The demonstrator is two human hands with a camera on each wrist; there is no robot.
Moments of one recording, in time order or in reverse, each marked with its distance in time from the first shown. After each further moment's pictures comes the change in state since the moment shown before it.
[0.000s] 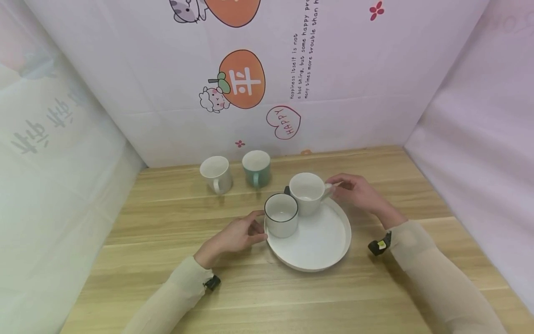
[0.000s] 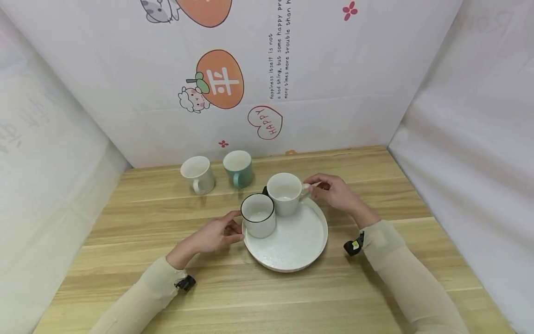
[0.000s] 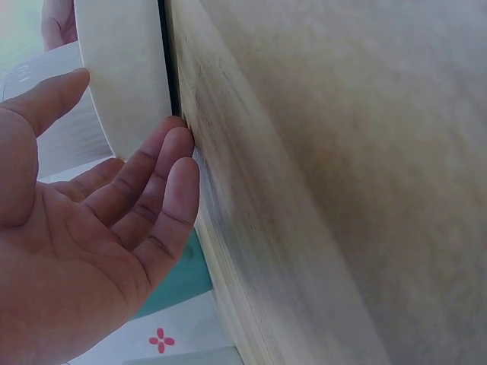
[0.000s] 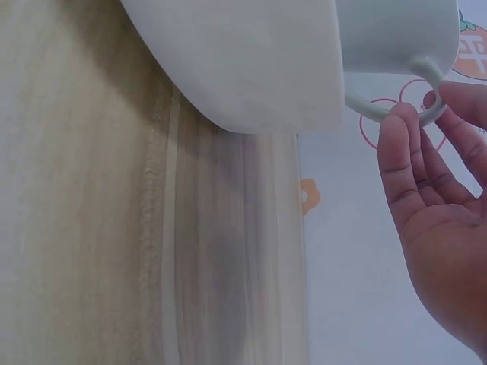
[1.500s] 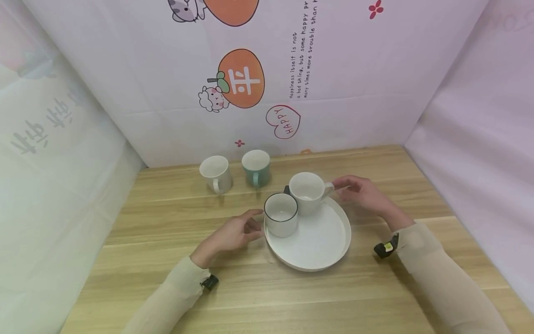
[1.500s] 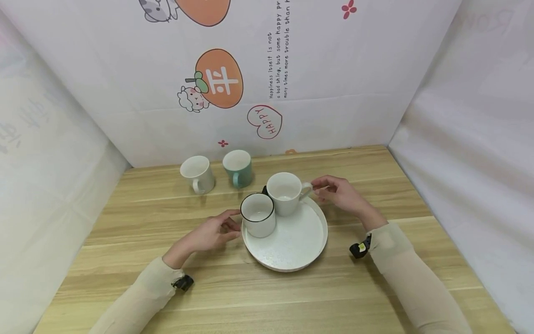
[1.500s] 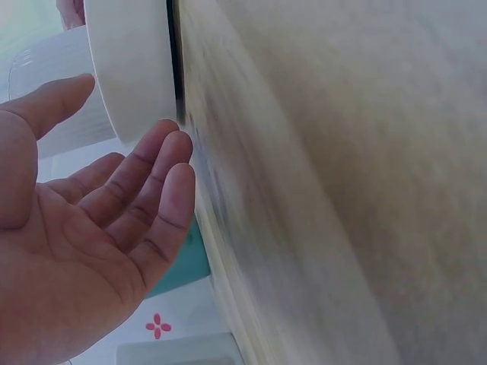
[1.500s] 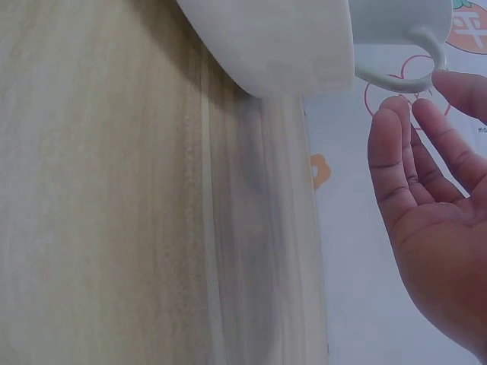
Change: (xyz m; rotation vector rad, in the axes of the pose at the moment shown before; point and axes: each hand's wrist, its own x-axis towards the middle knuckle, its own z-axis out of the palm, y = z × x) left_hand -0.003 -0.004 -0.005 -0.025 0.039 0.016; right_hand -0.009 0.022 -0.008 0.096 -0.024 0.044
